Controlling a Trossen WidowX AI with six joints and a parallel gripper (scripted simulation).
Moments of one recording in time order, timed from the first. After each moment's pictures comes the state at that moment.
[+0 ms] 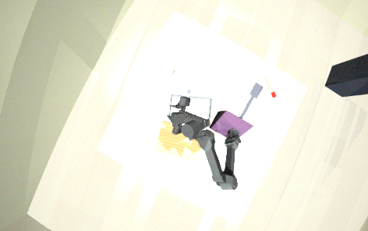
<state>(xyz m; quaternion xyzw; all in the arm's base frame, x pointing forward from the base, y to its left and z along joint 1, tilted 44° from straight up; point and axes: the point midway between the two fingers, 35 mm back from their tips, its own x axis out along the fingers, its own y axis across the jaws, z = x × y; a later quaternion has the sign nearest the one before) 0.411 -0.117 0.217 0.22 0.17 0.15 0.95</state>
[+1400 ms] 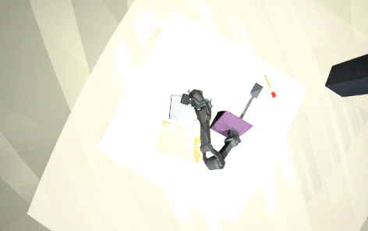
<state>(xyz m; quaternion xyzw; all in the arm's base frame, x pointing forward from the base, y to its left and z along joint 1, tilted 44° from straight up) 0.368 -0.060 -0.002 0.78 0.46 -0.12 0.40</state>
